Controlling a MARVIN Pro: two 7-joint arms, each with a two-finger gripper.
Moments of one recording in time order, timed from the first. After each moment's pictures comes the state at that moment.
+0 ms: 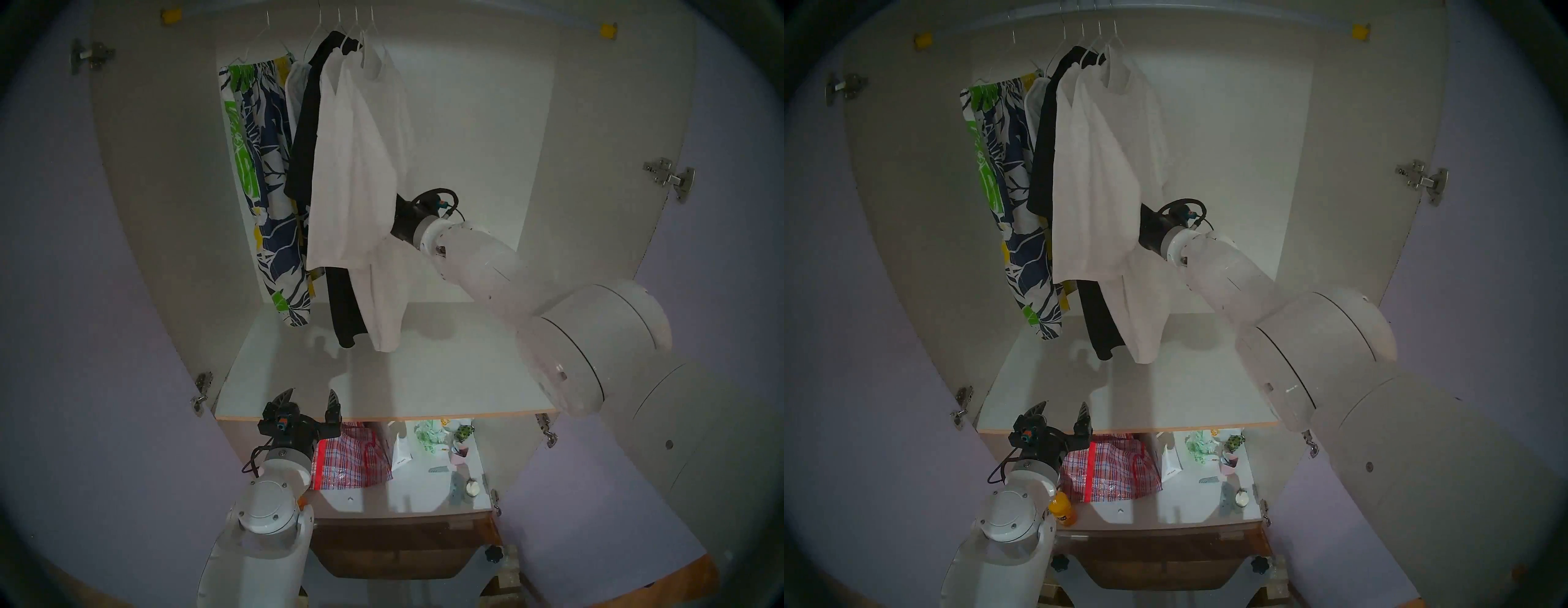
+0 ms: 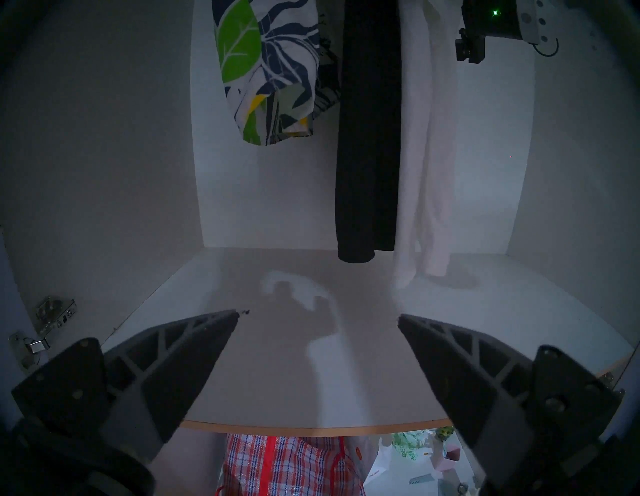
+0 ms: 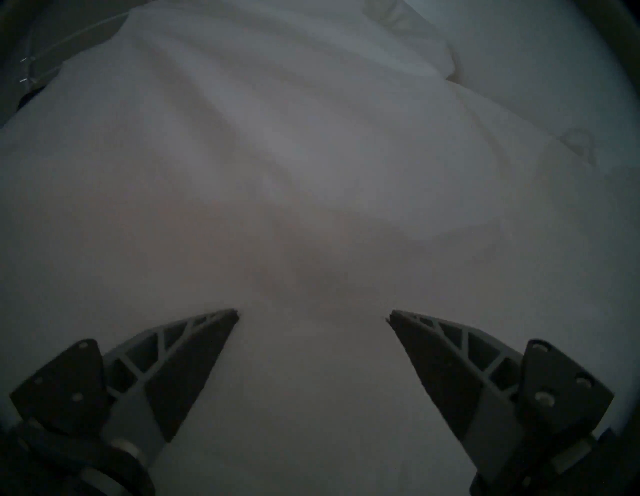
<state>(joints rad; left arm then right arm) 1.91 -1.56 -1.53 -1.77 -0.01 -0.03 0.05 -0.26 -1.66 1.02 -0.19 1.38 0.25 0.53</state>
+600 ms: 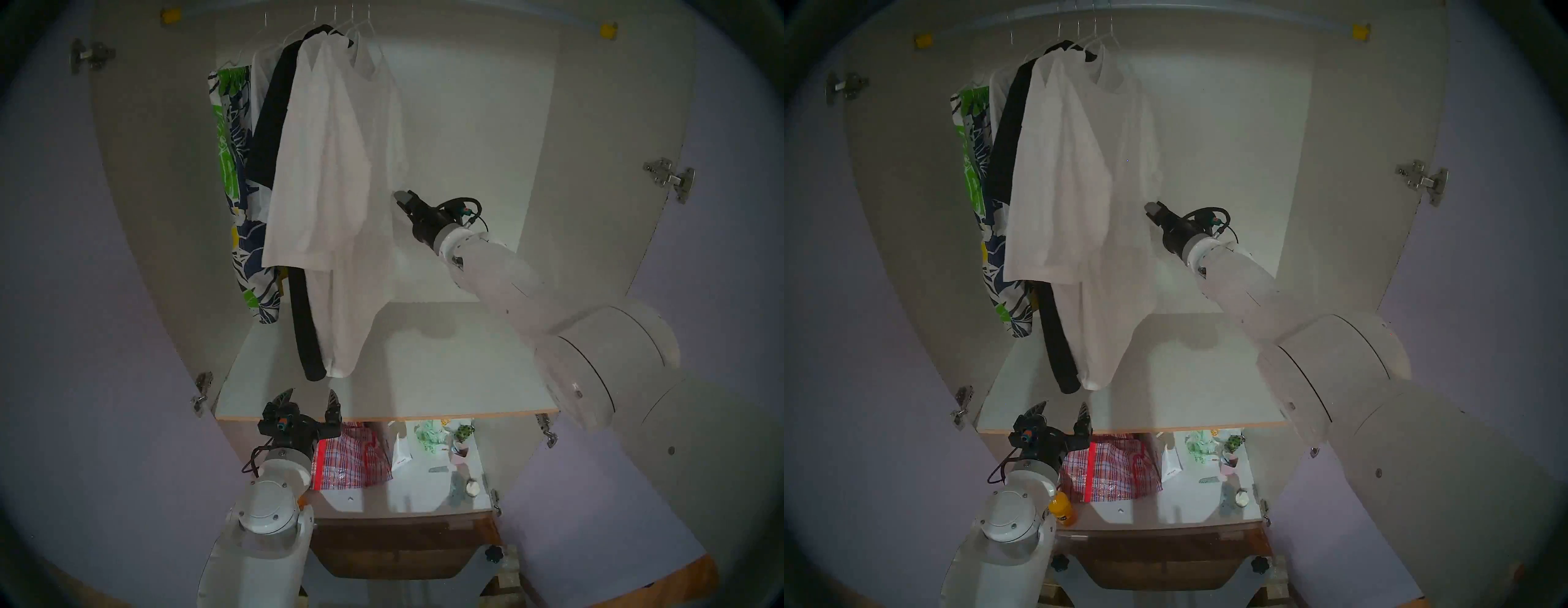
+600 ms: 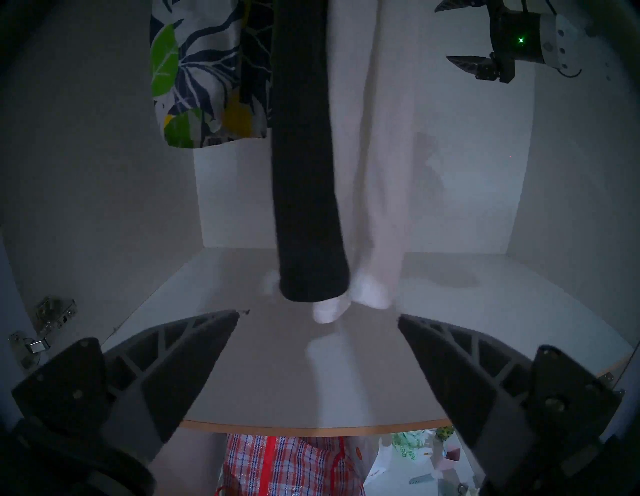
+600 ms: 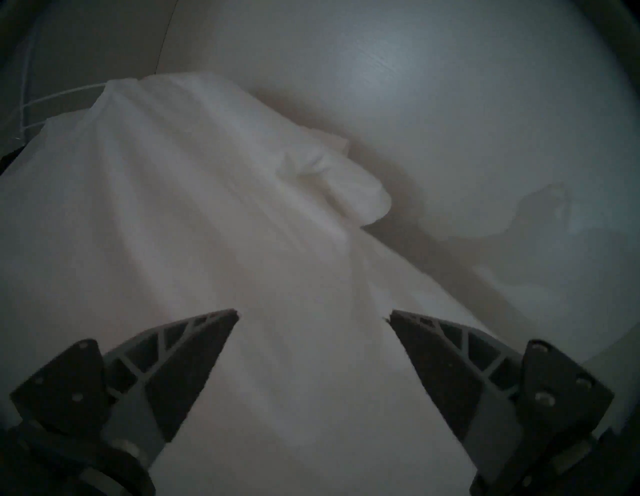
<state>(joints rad) 1.91 -1.56 -1.53 -1.77 -0.01 -0.03 0.05 -0.39 -1.55 1.03 -0.33 1.35 0.10 0.46</state>
